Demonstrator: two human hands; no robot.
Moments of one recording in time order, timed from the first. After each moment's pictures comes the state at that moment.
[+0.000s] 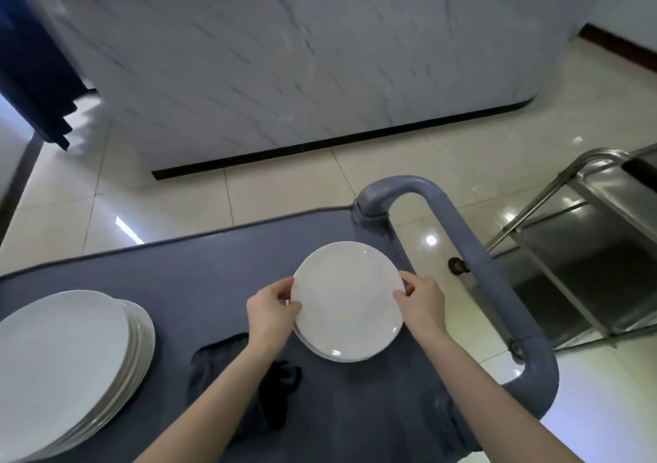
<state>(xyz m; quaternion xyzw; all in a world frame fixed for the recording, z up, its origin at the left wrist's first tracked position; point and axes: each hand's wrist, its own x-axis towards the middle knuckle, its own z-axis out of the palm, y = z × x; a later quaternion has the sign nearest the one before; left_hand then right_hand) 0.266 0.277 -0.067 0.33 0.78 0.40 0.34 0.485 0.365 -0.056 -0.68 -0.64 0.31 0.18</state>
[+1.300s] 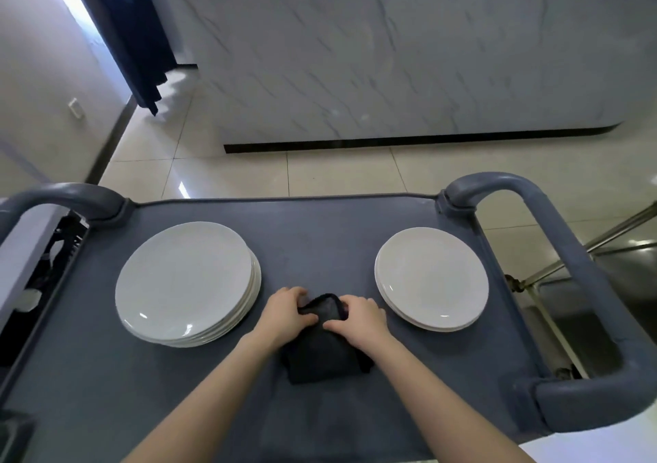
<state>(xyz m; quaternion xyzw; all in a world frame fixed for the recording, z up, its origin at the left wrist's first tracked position) 0.155 0.156 -0.090 0.44 0.82 0.15 0.32 0.305 0.230 -0.081 -0.50 -0.81 0.30 -0.08</state>
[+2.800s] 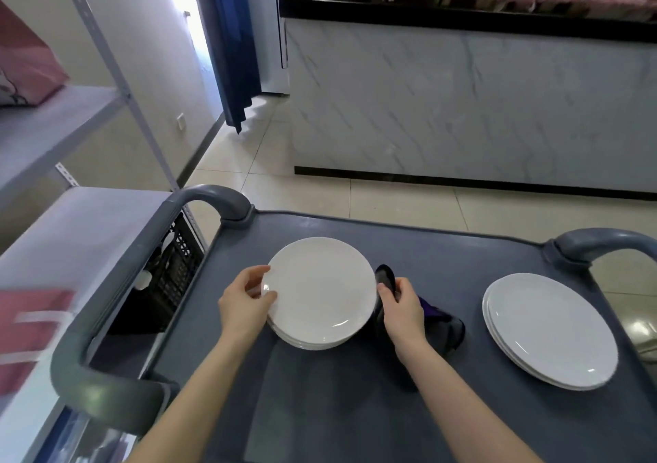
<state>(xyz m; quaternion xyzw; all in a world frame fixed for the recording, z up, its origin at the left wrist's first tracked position) -0.016 0.008 -0.043 0.14 0.80 0.55 0.20 0.168 0.166 -0.049 -0.53 -0.64 0.49 0.25</state>
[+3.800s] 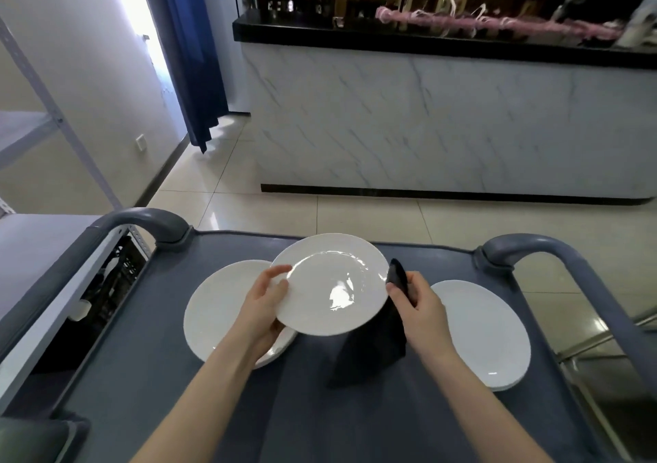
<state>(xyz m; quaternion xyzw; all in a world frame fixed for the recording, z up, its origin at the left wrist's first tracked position) 0.084 0.113 -0.009 0.09 0.57 0.69 0.45 0.294 0.239 0.016 -0.44 -0.70 0.48 0.31</state>
